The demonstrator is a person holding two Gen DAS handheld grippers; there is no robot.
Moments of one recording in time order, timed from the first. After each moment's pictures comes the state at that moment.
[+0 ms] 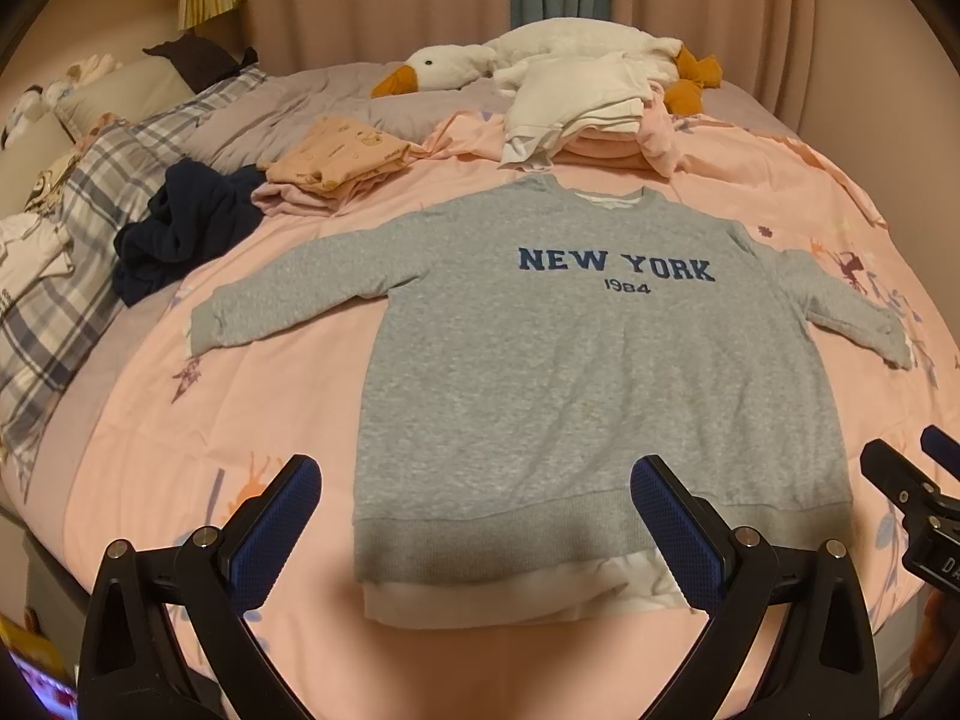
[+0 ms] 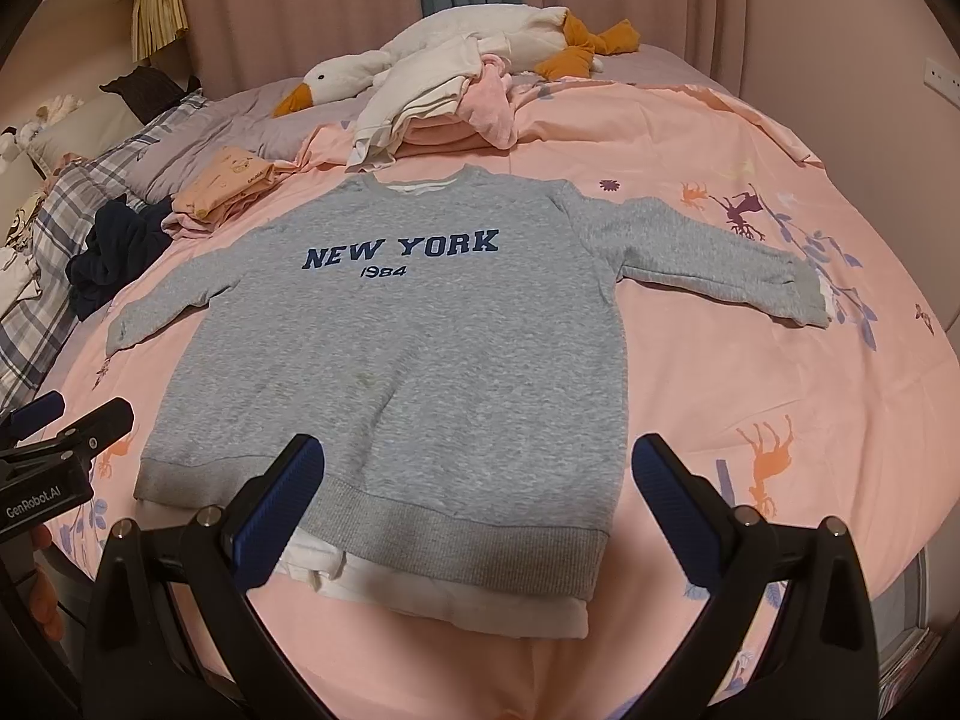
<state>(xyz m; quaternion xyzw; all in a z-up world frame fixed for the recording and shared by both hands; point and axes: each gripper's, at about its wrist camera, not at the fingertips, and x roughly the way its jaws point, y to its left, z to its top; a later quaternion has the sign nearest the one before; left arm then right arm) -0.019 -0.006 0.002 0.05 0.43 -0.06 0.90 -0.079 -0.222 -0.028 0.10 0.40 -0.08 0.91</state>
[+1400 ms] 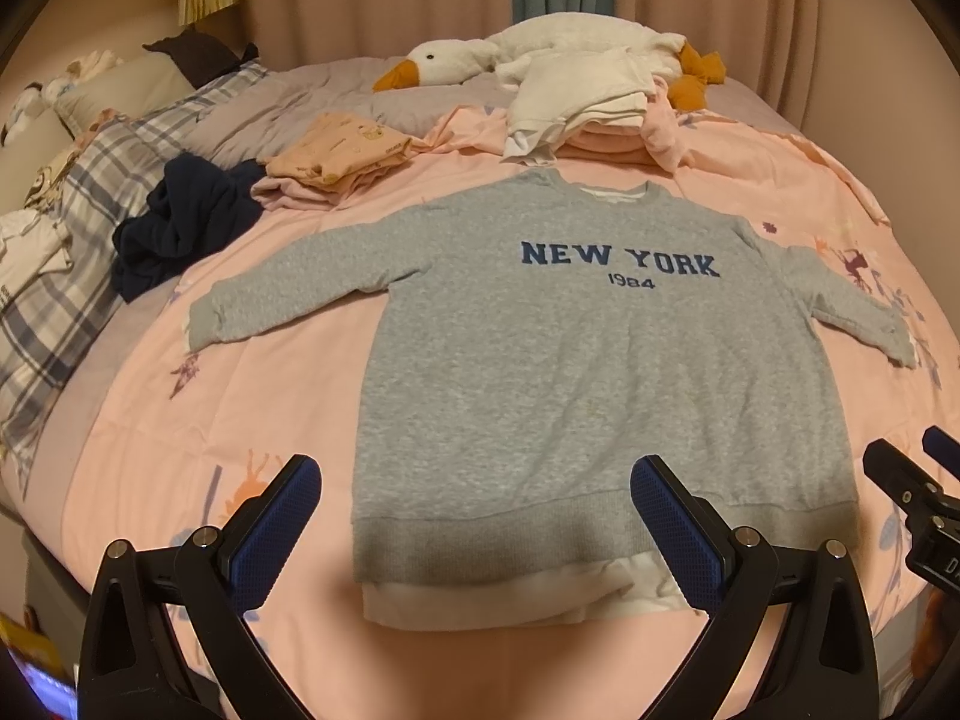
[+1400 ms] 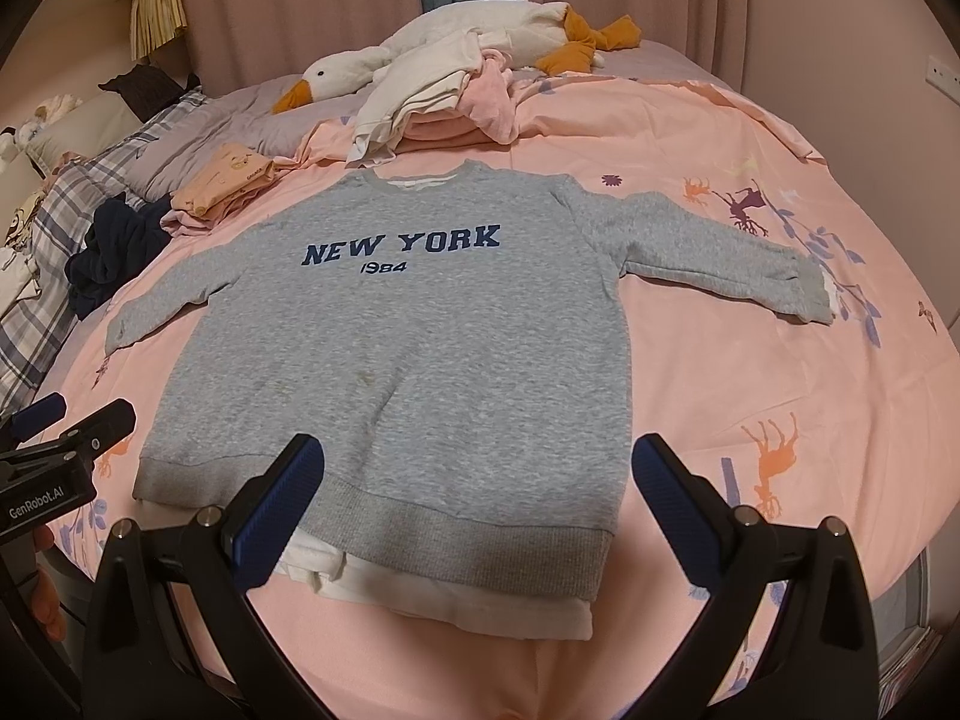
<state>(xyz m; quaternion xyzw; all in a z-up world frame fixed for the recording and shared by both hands) -0.016 -0.003 0.002 0.05 0.43 -0.06 0.90 -0.076 -0.224 -0.030 0.10 0.41 -0.08 0.90</state>
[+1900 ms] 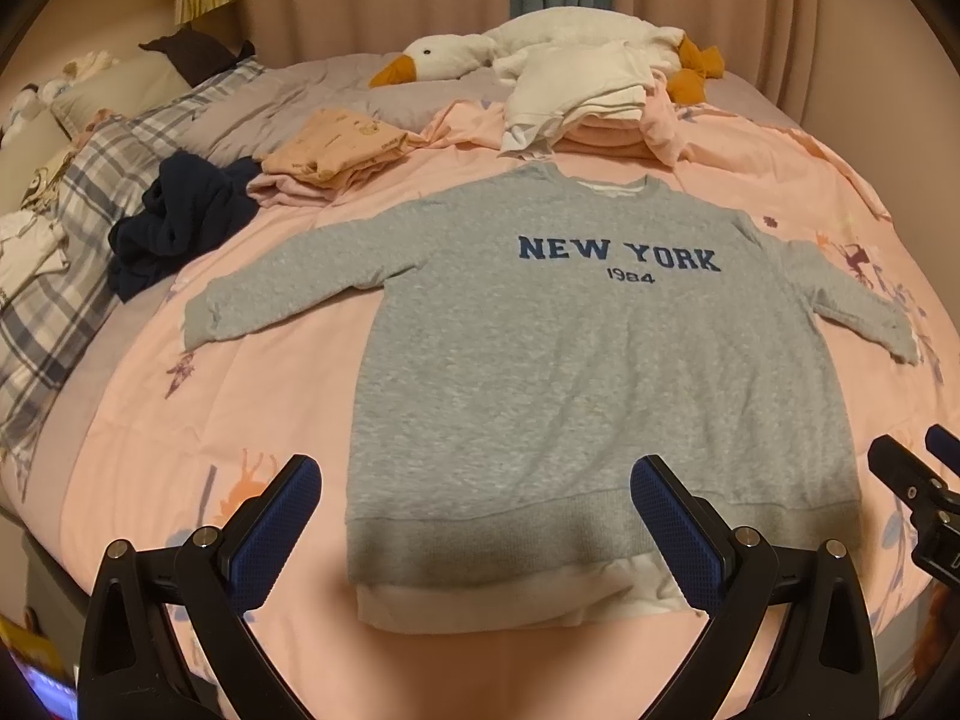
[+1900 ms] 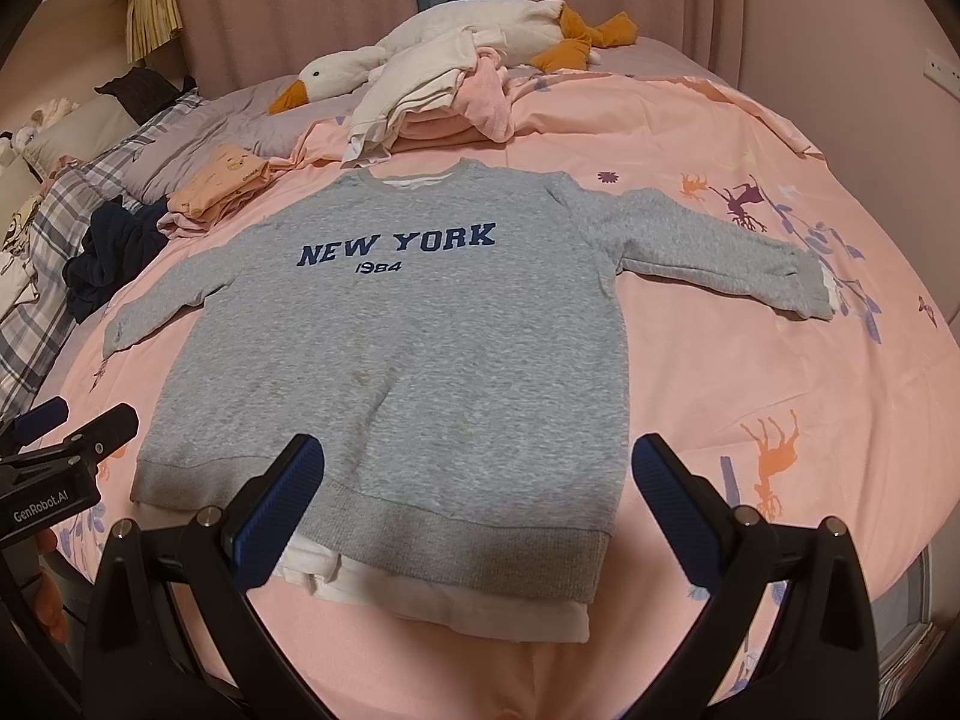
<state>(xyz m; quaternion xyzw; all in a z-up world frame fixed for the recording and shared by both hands) -0.014 -0.008 -0.007 0.06 0.44 -0.06 0.90 -0.075 -0.228 -0.033 0.11 0.41 -0.08 0.90</state>
